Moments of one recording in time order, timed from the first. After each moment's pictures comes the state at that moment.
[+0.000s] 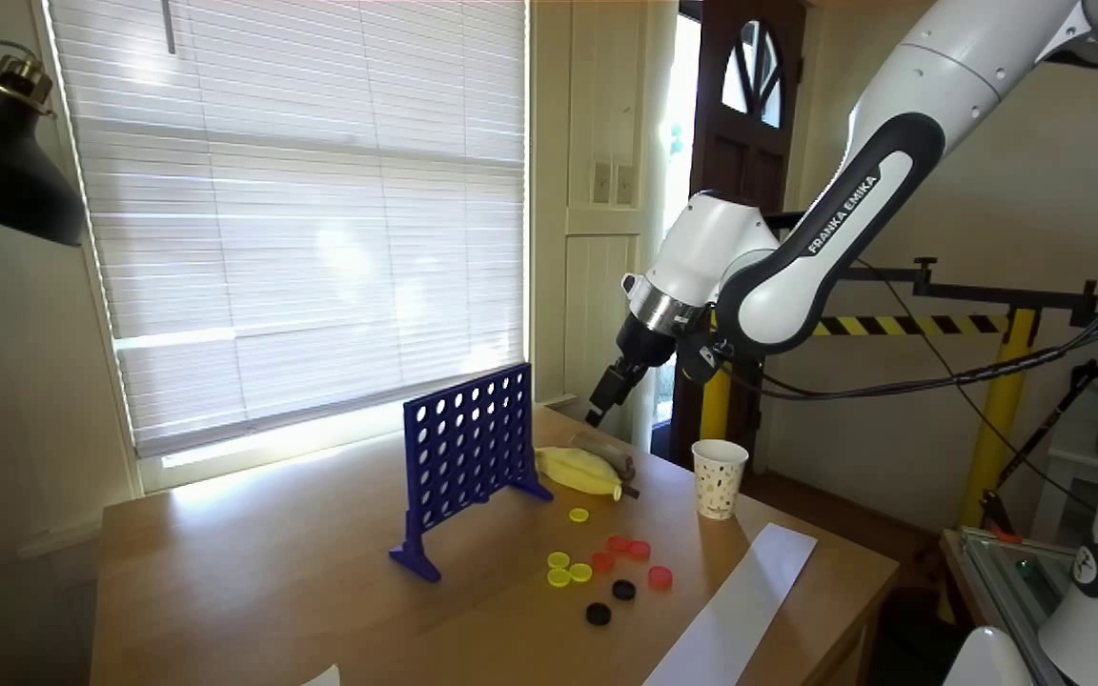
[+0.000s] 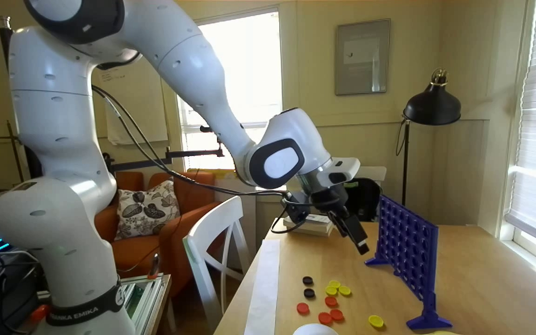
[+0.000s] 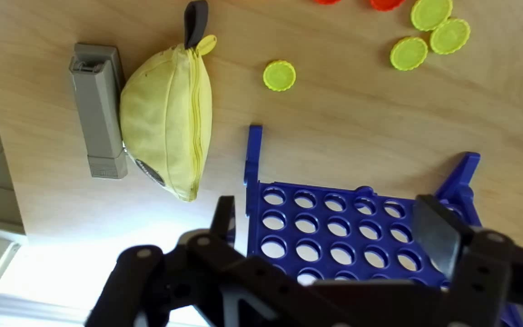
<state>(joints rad) 0.00 0.07 -0.09 -2.46 -0.27 3.02 0.23</state>
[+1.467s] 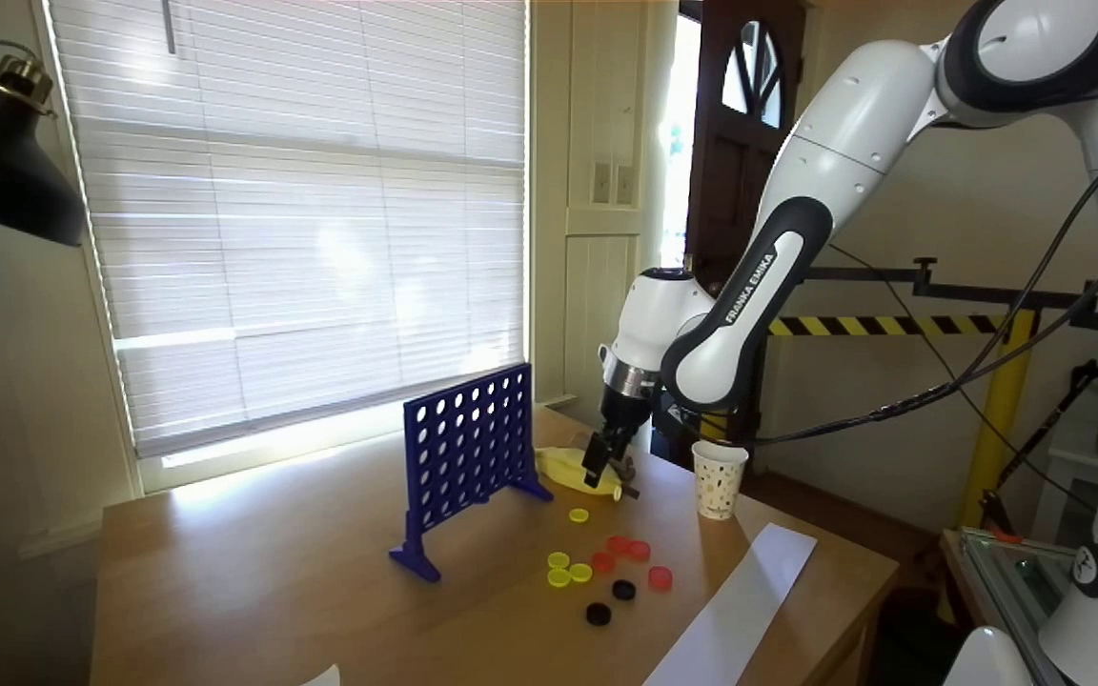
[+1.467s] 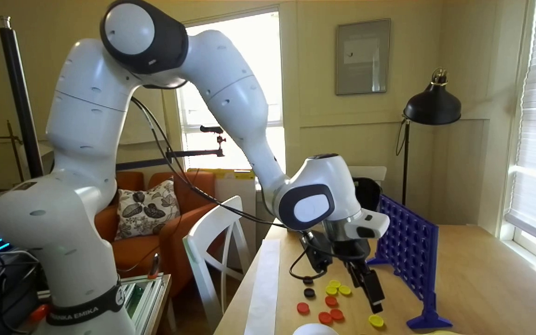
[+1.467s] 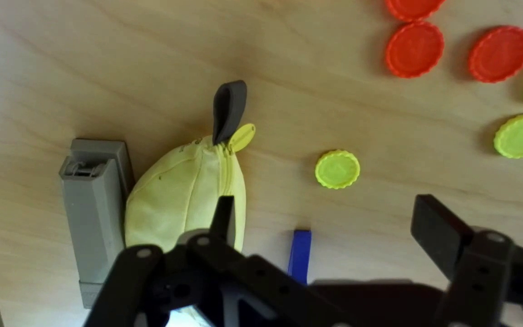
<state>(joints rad) 0.00 0.39 -0.13 -2.27 -0.19 2.95 0.19</state>
